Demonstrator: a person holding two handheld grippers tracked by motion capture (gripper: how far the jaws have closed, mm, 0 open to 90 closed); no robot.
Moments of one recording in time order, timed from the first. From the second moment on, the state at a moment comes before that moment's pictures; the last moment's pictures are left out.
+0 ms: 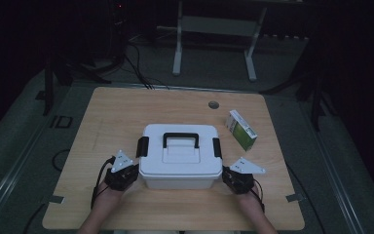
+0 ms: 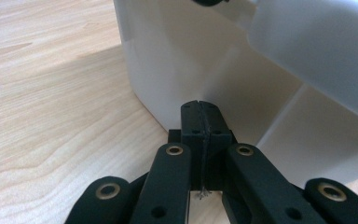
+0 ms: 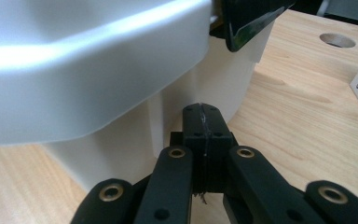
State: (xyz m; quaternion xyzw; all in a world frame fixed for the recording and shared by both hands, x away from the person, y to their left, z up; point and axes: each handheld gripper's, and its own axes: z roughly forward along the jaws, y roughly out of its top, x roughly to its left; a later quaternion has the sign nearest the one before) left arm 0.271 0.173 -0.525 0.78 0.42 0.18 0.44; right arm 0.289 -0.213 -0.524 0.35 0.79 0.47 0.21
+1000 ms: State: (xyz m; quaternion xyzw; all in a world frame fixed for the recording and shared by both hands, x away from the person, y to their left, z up) left arm 0.267 0.203 -0.540 0.77 0.42 0.16 0.44; right arm 0.291 -0.257 -0.533 0.37 0.77 0.47 0.22
